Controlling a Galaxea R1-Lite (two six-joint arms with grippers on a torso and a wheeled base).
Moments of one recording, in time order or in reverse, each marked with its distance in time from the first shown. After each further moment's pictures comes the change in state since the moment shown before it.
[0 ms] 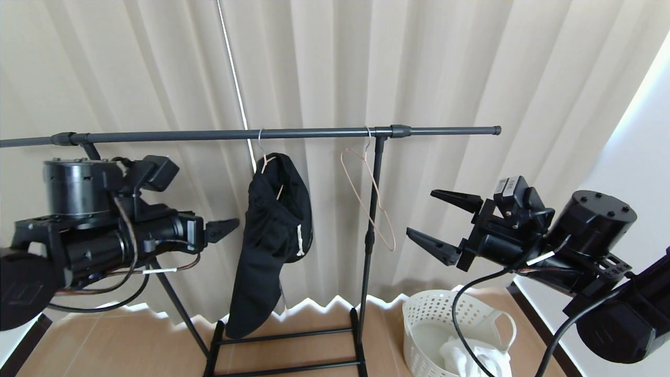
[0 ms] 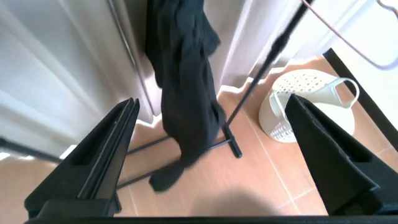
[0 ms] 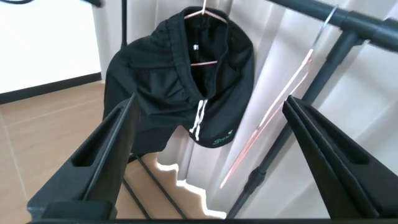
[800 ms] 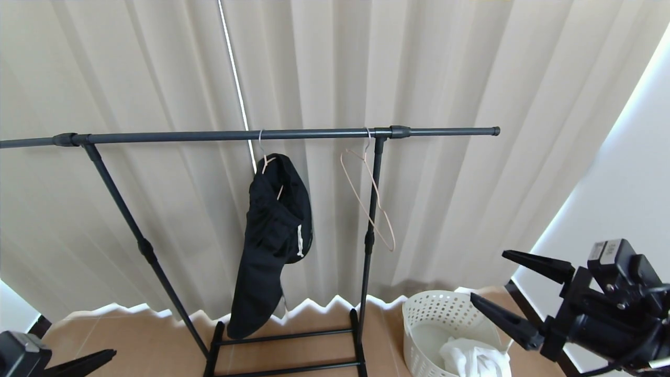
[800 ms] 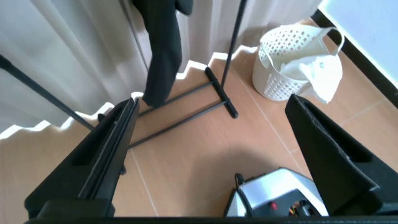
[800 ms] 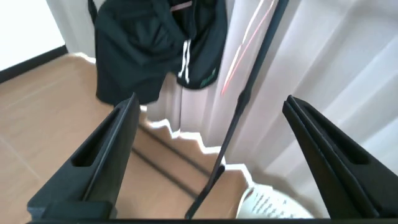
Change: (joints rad) left arm -0.031 -0.755 0.685 0.112 -0.011 0.061; right arm 0.007 -0.433 0.472 0.180 -0.236 0.005
